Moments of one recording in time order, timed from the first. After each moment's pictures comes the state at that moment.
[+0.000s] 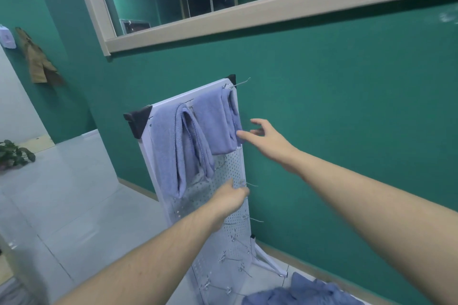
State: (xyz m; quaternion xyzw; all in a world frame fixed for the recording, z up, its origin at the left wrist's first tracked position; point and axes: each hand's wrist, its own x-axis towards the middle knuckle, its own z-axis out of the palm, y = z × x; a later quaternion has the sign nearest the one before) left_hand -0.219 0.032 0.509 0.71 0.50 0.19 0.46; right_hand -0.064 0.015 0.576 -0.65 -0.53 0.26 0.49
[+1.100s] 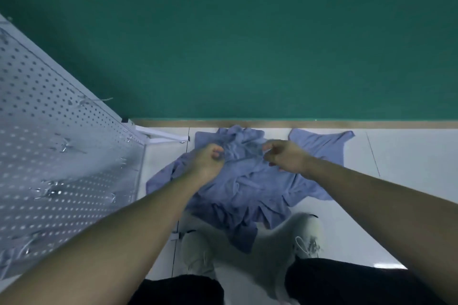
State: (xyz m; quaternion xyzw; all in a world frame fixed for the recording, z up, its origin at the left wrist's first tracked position) left_hand -0.001 0.010 0.065 0.82 0.37 -0.11 0.43; right_hand 0.143 -0.166 0.073 -0.84 -0.16 0.44 0.27
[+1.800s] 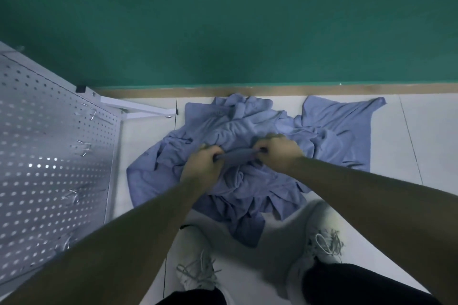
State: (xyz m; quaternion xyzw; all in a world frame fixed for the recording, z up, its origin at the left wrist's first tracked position) left_hand -0.005 0.026 -0.100 0.87 0.30 -0.15 0.36; right_hand 0.145 -0.139 -0.093 -0.87 -0.35 0.34 0.06
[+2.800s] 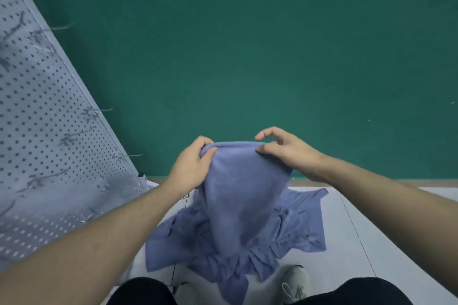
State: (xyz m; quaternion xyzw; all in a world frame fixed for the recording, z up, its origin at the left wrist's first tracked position) left_hand -0.041 -0.014 0.274 0.85 0.25 0.18 0.43; right_hand 0.096 -0.212 0.323 -0.79 -0.29 0.28 0.45
